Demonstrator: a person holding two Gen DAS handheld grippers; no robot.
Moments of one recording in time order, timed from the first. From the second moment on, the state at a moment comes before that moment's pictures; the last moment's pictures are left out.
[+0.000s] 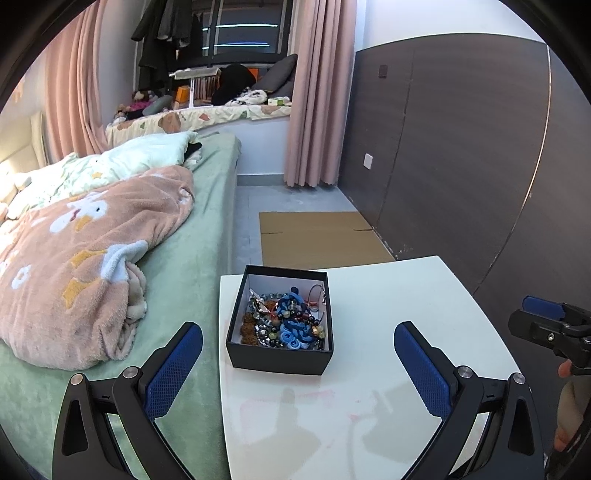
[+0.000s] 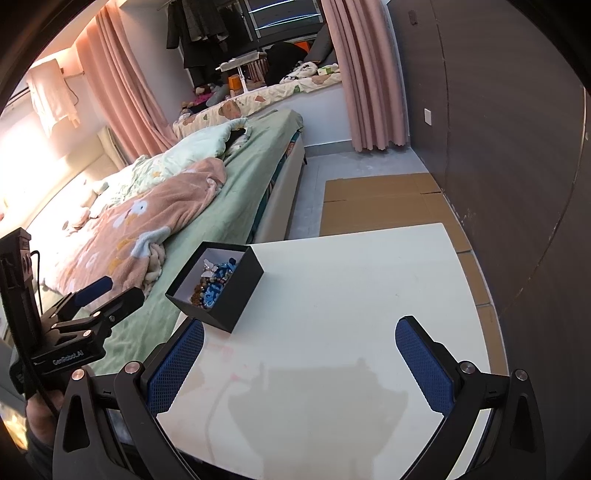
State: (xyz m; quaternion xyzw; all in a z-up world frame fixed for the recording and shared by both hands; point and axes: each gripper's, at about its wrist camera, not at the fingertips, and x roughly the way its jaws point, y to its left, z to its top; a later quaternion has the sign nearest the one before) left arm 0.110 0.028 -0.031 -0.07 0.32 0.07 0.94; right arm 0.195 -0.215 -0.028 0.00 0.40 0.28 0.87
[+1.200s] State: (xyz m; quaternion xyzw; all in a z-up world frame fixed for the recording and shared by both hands) left arm 0.098 0.033 -0.021 -0.06 0.31 0.08 0.95; right arm 0.196 -0.207 -0.032 0.00 0.40 0.27 0.88
